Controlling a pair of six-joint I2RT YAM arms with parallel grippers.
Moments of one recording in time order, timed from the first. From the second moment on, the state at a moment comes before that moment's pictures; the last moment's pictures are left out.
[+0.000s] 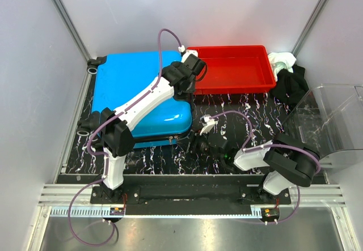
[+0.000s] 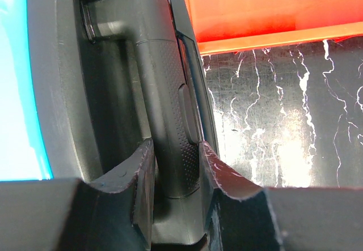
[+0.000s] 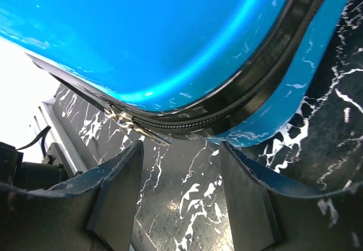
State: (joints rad) left arm -0.75 1.99 2.00 -0.91 -0.44 -0.49; right arm 0.99 1.53 0.39 0.91 0.12 0.72
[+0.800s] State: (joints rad) left arm -0.75 1.99 2.00 -0.90 -0.44 -0.48; right arm 0.99 1.59 0.41 1.03 0.01 0.76
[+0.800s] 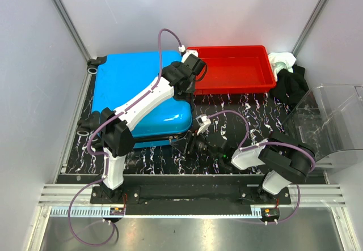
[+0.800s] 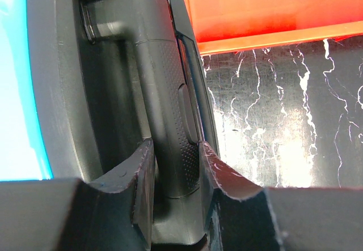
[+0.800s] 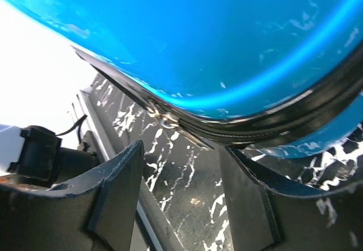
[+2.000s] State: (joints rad) left arm -0.76 1.99 2.00 -0.90 -0.44 -0.47; right arm 0.98 1.63 0.40 1.18 0.00 0.84
